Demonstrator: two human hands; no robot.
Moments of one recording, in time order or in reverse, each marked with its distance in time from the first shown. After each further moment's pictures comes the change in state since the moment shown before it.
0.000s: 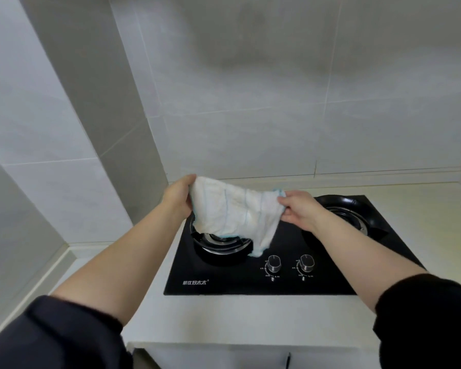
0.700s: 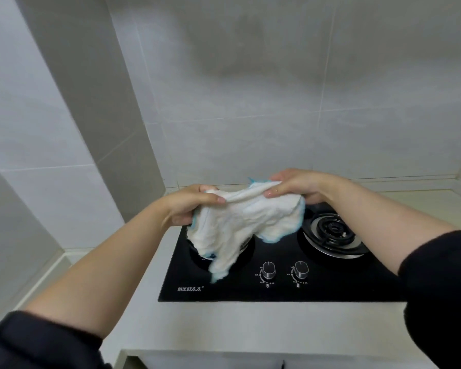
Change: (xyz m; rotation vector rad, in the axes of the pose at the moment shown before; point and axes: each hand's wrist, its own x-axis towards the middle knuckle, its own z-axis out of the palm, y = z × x) left_hand -0.047 0.017 0.010 0.590 -0.718 -0.024; right_hand -0.015 -0.079 -0.012 -0.556 -0.442 -0.017
